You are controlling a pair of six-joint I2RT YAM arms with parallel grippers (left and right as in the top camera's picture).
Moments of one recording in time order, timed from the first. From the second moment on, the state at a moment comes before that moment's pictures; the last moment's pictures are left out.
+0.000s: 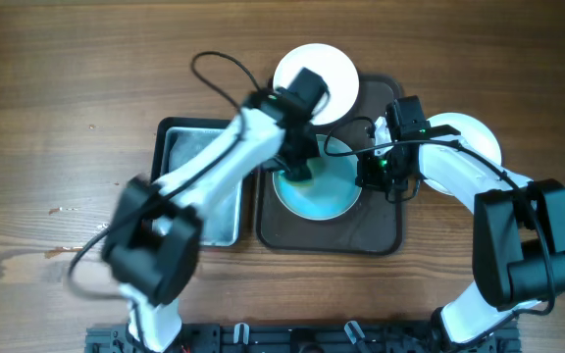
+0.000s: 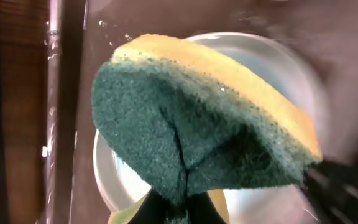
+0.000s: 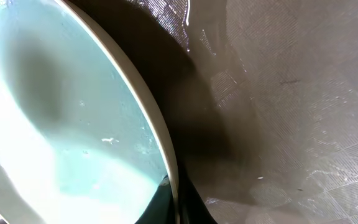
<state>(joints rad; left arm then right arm) -0.60 1.93 1.54 -0.96 0.09 -0.77 0.19 1.81 0.99 -0.60 -0.36 0.28</state>
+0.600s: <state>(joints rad) -0.15 1.65 1.10 -1.00 -0.02 -0.60 0.19 1.76 1.01 -0.75 -0.30 0.26</state>
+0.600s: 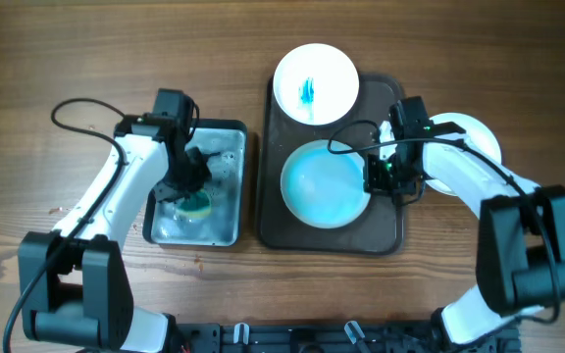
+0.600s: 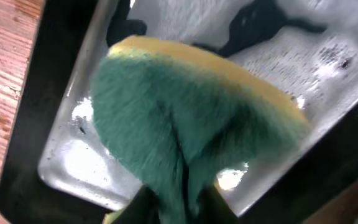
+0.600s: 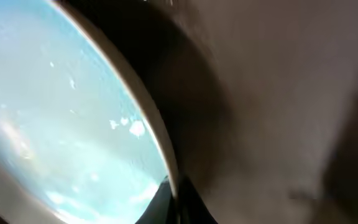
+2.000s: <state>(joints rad) 0.18 1.23 1.54 -1.35 0.06 -0.56 1.14 1.89 1.75 -0.68 0.99 0.02</state>
